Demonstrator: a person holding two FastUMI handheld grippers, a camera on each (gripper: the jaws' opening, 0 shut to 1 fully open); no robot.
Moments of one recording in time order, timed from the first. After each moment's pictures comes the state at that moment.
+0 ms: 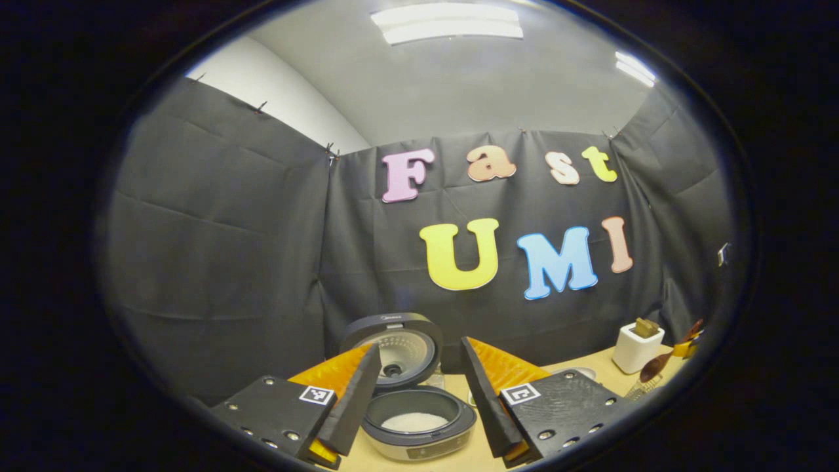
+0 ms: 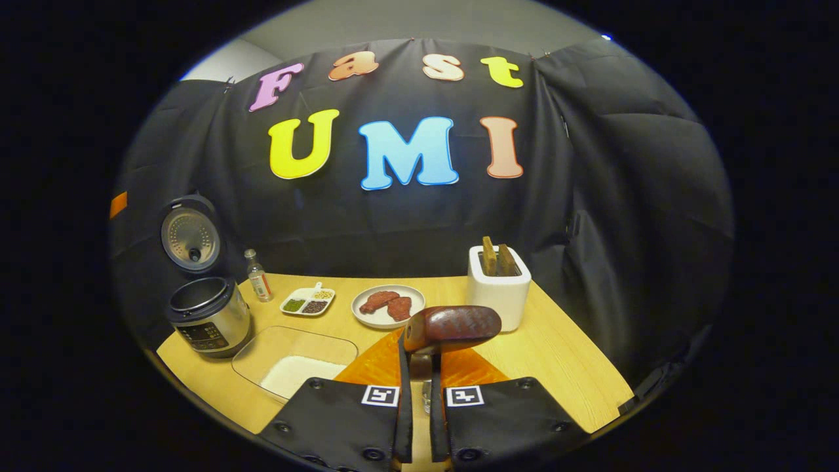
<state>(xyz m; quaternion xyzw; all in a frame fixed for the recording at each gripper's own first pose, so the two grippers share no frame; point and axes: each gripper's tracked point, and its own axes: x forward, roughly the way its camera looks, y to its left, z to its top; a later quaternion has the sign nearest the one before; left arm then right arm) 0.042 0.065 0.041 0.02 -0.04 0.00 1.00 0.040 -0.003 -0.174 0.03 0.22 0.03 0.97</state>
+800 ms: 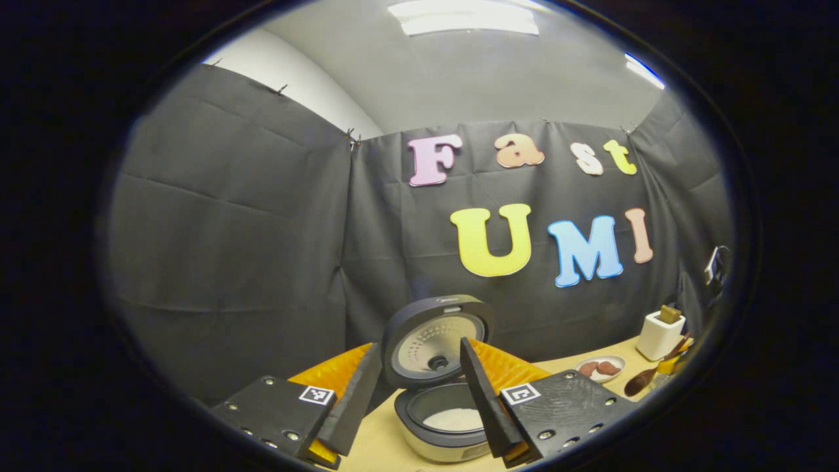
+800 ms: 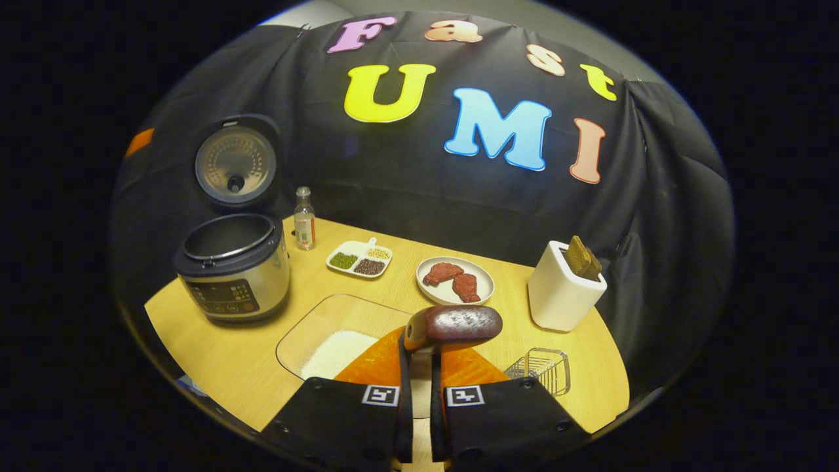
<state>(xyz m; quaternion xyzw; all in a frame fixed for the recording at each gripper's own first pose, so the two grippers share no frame) 0.074 0.172 -0.004 0.01 -0.02 0.03 1.00 0.045 0.140 -0.229 -0.10 0.30 0.10 0.94</state>
